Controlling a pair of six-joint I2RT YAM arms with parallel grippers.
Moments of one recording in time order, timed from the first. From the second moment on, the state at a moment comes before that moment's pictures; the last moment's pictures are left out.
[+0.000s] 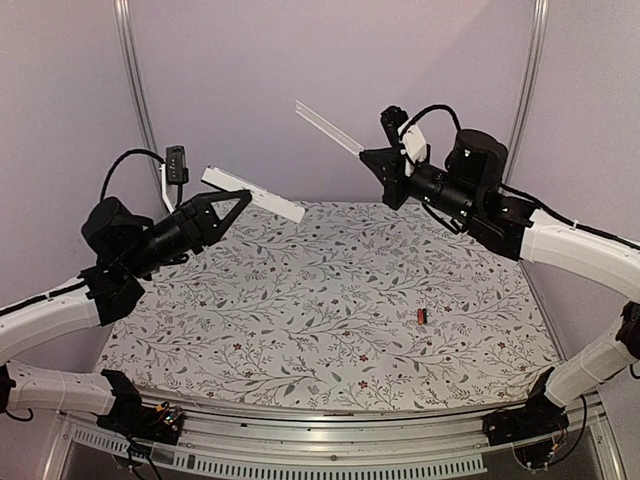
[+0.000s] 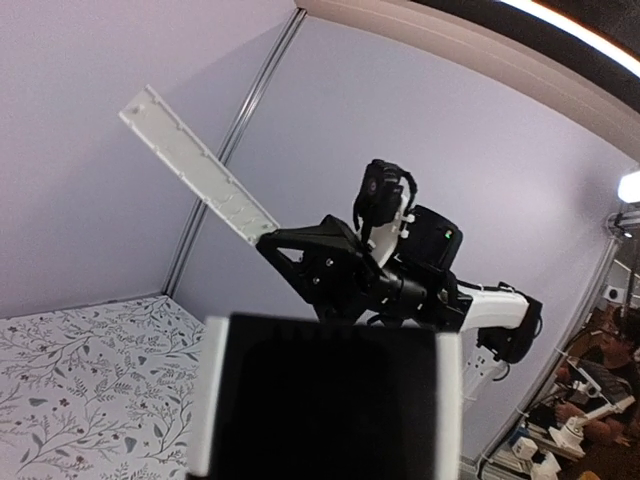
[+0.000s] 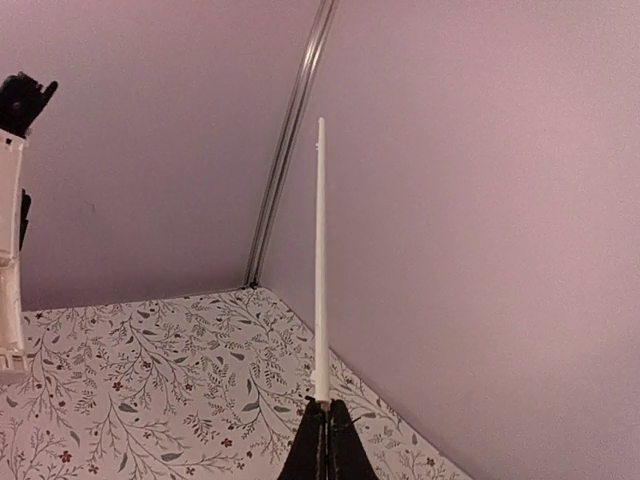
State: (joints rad) left arm -0.68 1.01 0.69 0.64 0.41 -0.65; right arm 0.82 1.42 1.24 0.28 -0.06 -0.32
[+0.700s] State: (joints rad) left arm -0.68 0.86 0.65 0.58 0.30 -0.46; right arm 0.56 1.64 0.90 0.05 -0.48 0.59
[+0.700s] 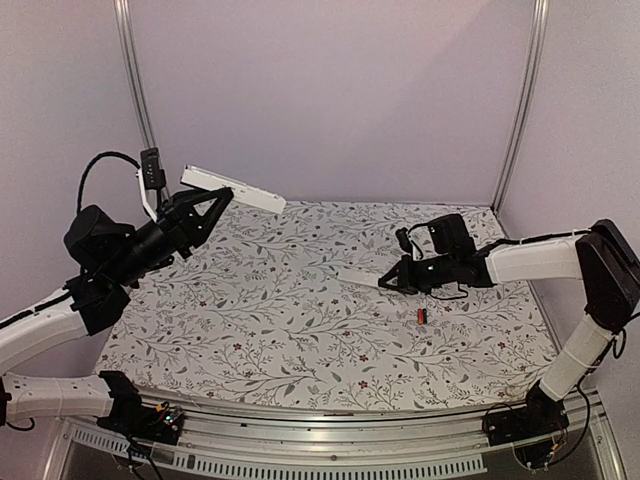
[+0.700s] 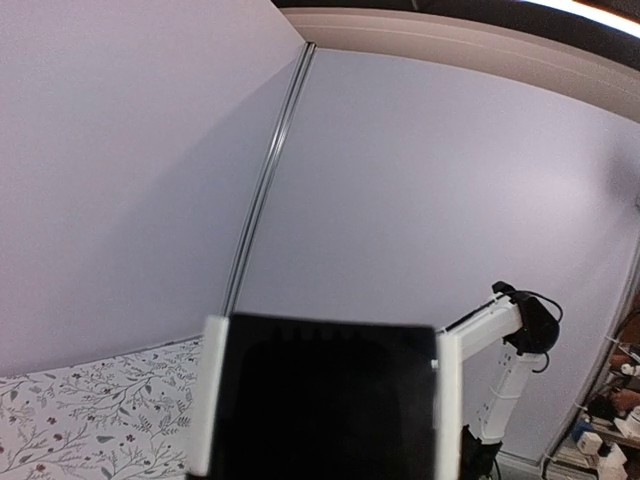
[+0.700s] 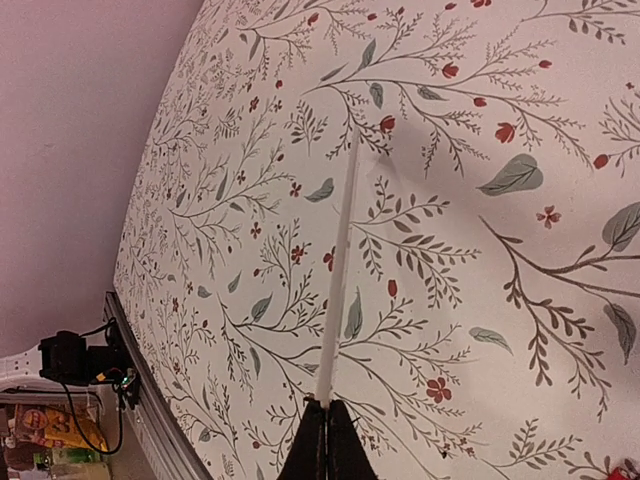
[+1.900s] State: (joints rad) left arm -0.82 0.90 0.67 0.42 0.65 -0.07; right arm 0.96 1.29 1.23 -0.02 -0.62 -0.12
